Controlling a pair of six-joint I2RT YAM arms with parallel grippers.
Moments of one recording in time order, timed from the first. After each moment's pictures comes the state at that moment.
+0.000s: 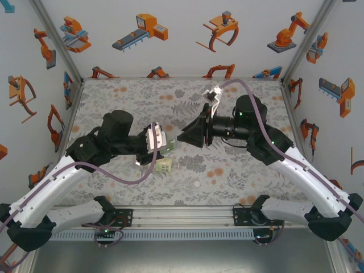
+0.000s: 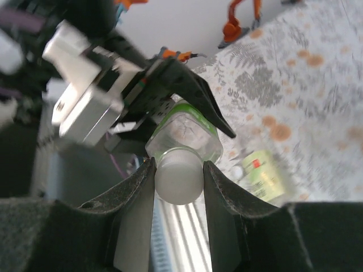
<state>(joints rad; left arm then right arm) -0.84 1.00 1.19 -0.76 0.37 0.58 0.82 1.10 1.31 -0.38 -0.50 0.43</state>
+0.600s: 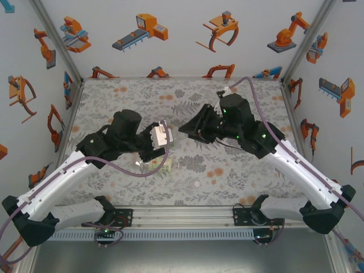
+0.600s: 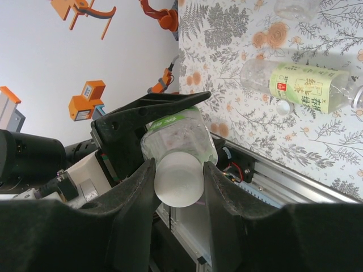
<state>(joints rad) -0.83 1.06 1.16 -0.75 0.27 0.59 0.82 1.19 1.38 -0.66 -0.19 1.16</state>
